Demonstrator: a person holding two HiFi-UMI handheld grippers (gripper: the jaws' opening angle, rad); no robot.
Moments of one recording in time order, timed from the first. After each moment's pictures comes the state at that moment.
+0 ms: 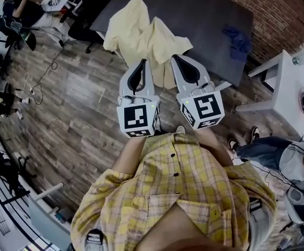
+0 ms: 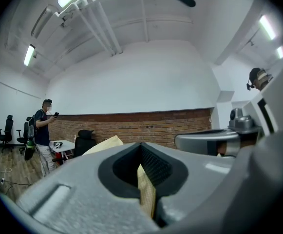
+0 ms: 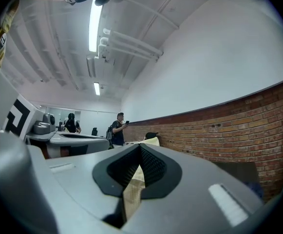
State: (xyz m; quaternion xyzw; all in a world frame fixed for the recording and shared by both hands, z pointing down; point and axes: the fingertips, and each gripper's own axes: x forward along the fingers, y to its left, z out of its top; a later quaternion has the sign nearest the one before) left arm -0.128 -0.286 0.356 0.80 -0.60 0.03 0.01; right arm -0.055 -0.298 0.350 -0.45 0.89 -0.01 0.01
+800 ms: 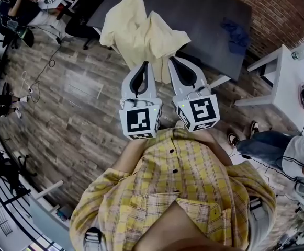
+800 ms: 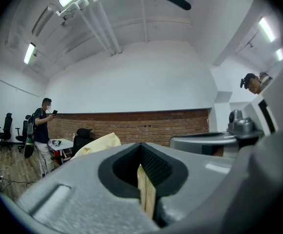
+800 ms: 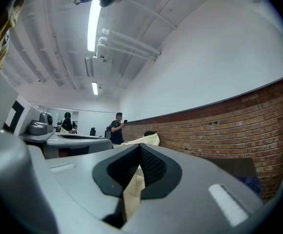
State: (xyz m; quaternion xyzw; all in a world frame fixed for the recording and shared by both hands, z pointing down) left arm -0.115 -0.264 0.374 0.80 -0.60 0.02 0.01; right arm -0.055 -0.276 0.370 -0.46 0.89 -0.02 0.01
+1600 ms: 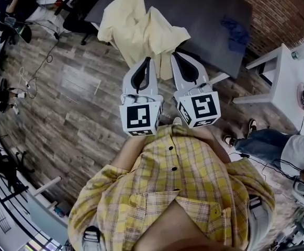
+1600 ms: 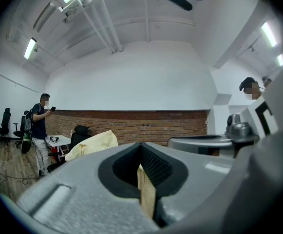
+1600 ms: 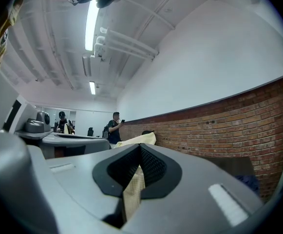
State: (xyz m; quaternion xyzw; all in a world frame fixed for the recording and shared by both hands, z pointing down) left arm -0.106 -0.268 0.377 0.81 -0.59 0.02 0.02; right arm -0.045 -0.284 0.375 -0.47 0.88 -0.02 0.01
